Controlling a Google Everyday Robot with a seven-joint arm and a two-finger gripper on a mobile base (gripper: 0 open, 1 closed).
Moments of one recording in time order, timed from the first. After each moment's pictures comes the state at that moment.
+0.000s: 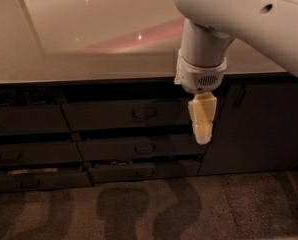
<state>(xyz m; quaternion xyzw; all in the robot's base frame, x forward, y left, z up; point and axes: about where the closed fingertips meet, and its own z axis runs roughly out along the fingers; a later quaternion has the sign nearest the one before) 0.486 -0.109 0.869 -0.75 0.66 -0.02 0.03</state>
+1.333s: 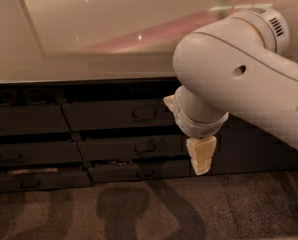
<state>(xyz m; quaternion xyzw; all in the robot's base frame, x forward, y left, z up) 0.439 -0.089 0.843 -0.80 0.57 -0.12 0.11</state>
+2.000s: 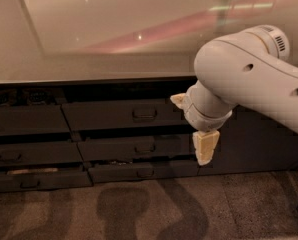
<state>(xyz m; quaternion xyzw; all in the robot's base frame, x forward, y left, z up) 0.479 -0.111 0.809 -0.80 0.57 -0.10 0.14</state>
